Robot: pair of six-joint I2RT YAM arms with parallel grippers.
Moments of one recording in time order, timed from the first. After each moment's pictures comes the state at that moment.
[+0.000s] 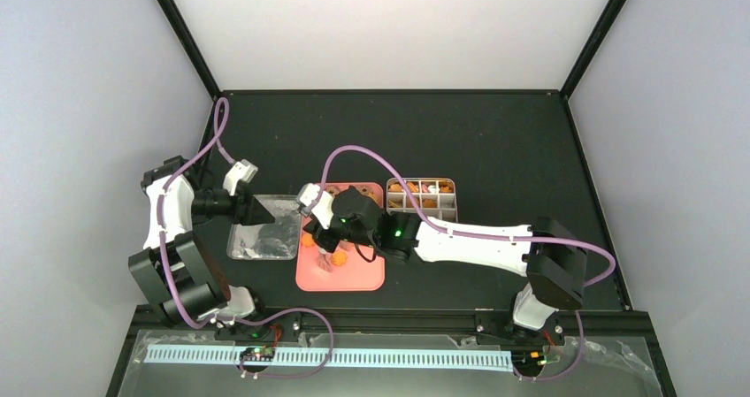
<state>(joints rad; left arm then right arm) 0.50 1.38 1.04 -1.30 0.91 1.06 1.23 1.65 1.21 0.04 0.07 0.03</state>
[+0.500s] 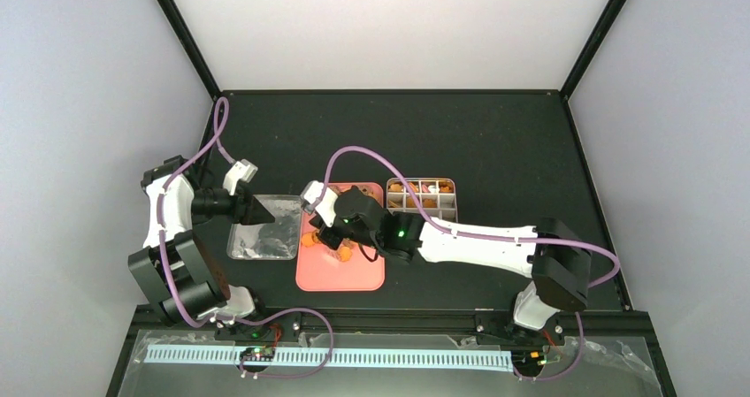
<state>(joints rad) 0.50 1.38 1.04 -1.31 0.91 1.06 1.23 1.63 1.20 0.04 0.14 0.02</state>
